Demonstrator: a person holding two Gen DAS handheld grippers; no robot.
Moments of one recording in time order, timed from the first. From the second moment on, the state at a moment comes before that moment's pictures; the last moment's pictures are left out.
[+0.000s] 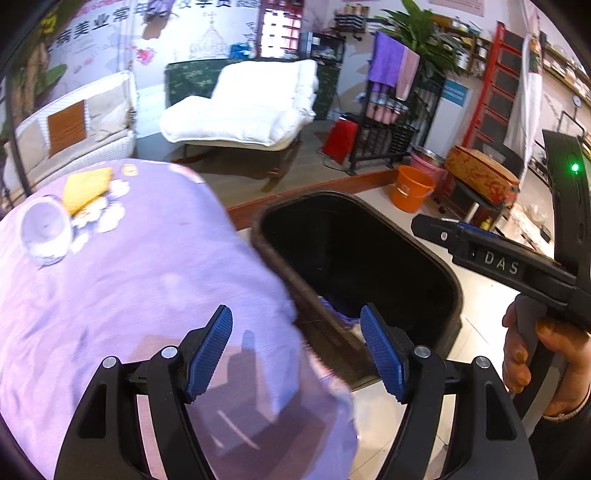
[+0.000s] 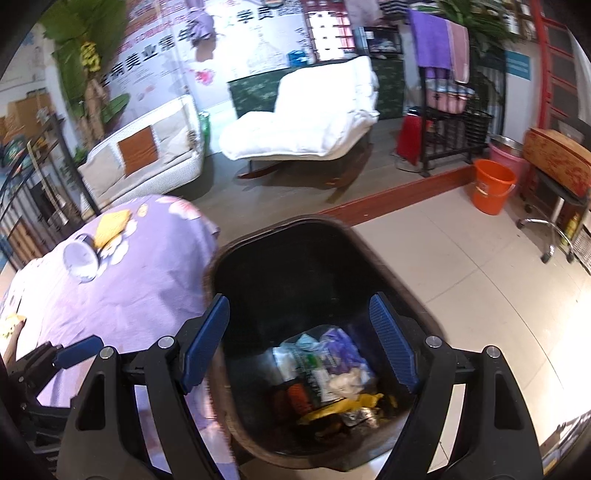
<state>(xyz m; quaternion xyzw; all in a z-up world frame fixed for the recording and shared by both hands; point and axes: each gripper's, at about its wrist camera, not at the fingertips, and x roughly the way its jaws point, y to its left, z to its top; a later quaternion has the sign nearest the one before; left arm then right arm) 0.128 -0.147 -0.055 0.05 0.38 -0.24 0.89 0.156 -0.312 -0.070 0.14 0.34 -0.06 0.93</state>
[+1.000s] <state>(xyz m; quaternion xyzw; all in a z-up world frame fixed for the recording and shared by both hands) 0.246 0.076 -0.058 0.01 0.37 -0.01 0.93 0.308 -0.101 -0.054 0.05 0.35 0.19 0.92</state>
